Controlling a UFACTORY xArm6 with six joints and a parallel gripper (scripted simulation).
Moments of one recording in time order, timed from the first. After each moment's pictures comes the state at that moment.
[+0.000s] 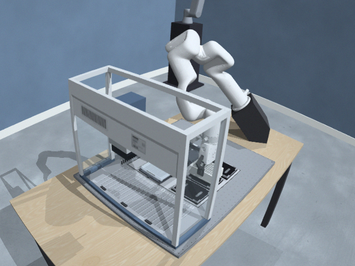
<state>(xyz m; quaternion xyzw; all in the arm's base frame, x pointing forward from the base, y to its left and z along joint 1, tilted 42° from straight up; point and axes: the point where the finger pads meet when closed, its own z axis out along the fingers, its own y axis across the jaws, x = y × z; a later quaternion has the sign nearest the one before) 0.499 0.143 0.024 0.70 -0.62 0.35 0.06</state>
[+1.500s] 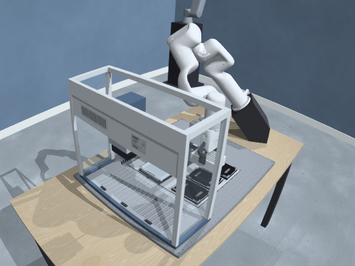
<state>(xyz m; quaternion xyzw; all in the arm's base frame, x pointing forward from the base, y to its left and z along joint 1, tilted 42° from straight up) 0.473 0.177 0.070 0.70 -0.62 0.35 0.06</state>
